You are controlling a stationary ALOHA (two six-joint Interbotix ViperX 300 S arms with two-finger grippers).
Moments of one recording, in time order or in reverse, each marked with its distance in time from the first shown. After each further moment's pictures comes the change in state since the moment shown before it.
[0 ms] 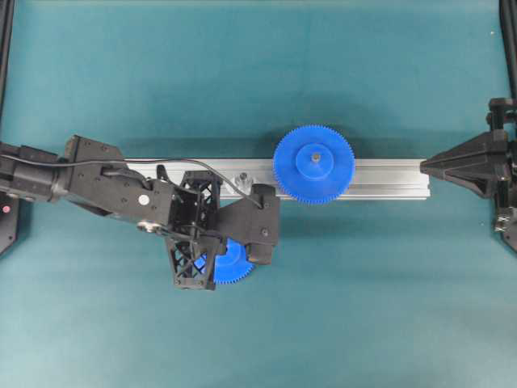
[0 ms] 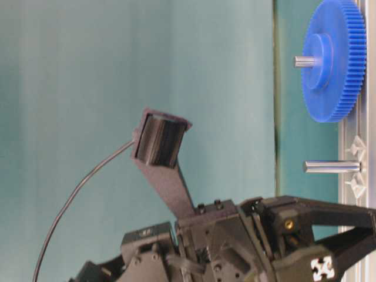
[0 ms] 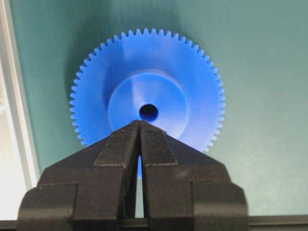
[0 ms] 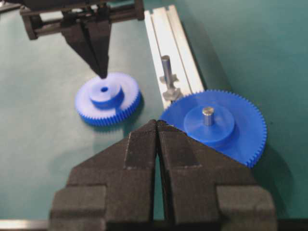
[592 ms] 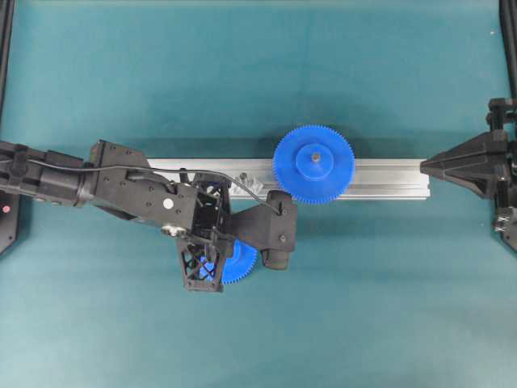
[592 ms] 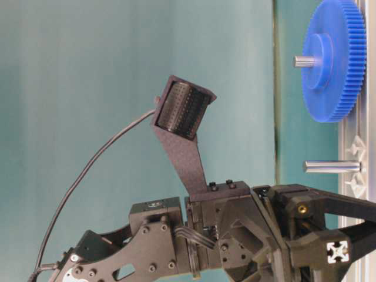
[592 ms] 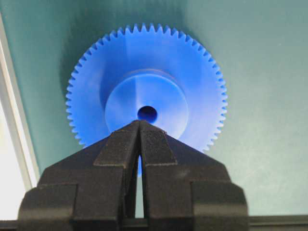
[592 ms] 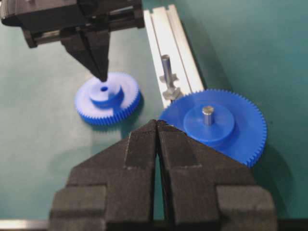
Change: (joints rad) left arm -0.002 0.060 -0.086 0.002 0.124 0.009; right arm 0.000 0.000 0.002 0.000 0.002 0.000
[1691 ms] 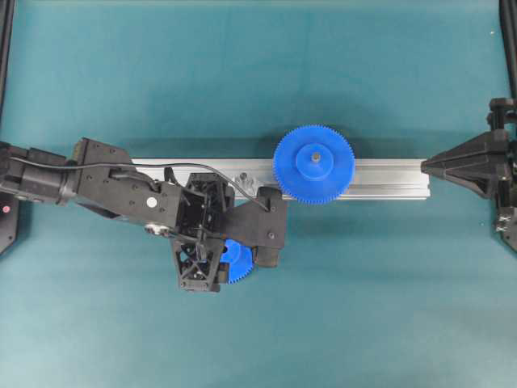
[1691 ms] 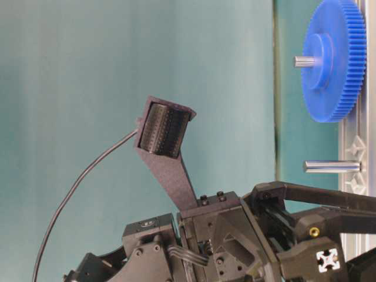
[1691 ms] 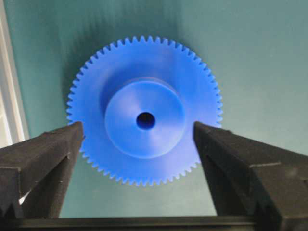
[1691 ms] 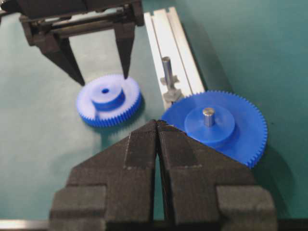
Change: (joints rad) left arm -0.002 -0.048 0.069 0.000 -0.118 -0.009; right arm 0.000 -0.008 0.003 0.000 0.000 0.006
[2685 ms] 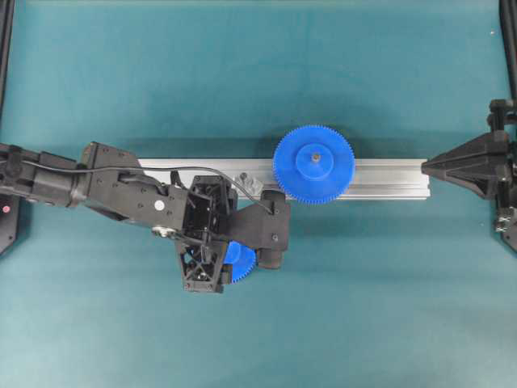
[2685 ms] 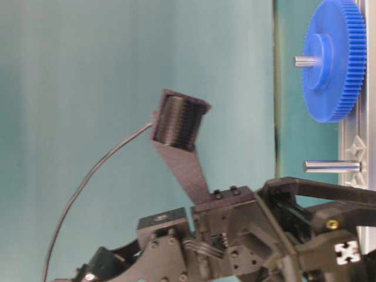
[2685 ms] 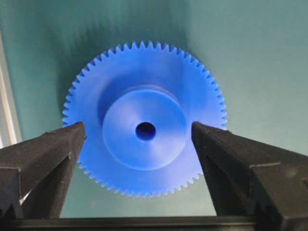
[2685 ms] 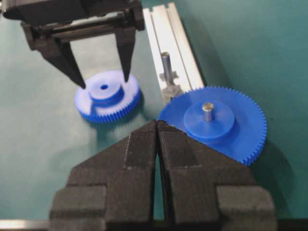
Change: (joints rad) left arm 0.000 0.035 -0.008 0.000 -0.015 0.000; right arm 0.000 -0.003 0.009 0.000 0.000 0.000
